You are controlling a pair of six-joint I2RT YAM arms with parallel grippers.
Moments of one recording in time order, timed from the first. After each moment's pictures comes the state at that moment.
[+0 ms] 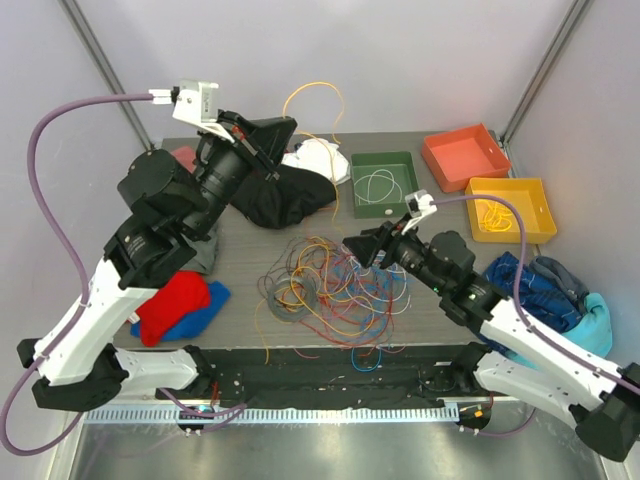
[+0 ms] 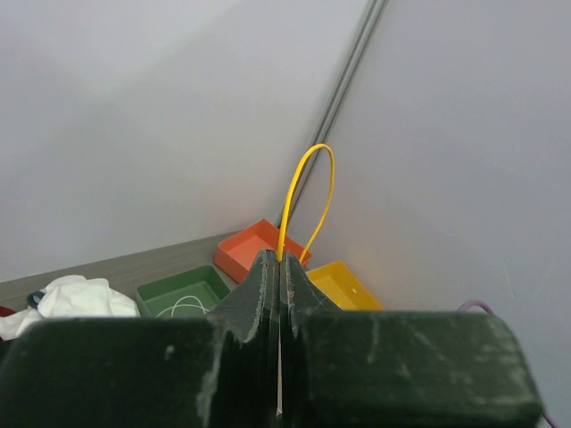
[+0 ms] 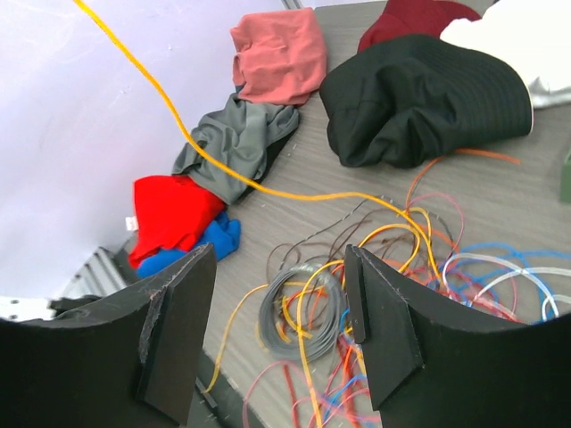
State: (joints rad) left arm -0.91 1.17 1.74 -0.26 -0.31 -0.26; right arm 0.74 0.81 0.65 0.12 -0.03 0.52
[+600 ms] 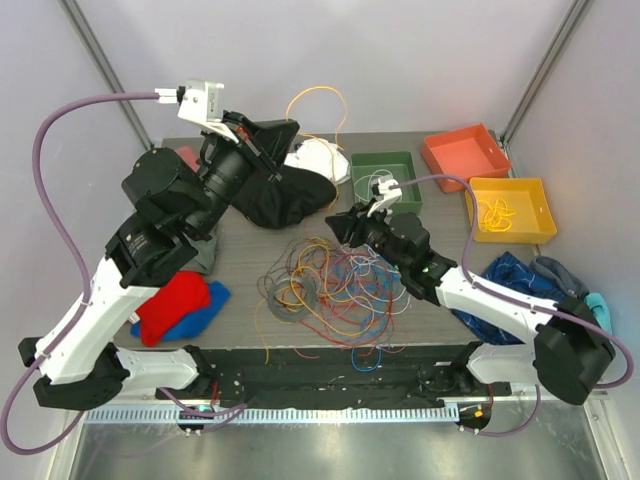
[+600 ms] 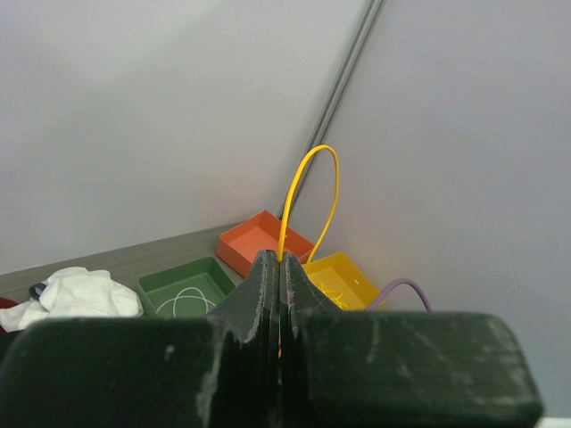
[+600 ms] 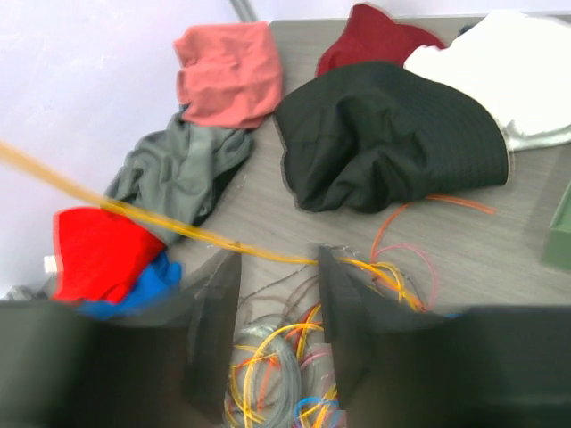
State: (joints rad) left arm -0.91 1.19 1.75 -0.29 -0.30 -0.26; right arm 0.75 1.22 0.72 0.45 0.05 0.42
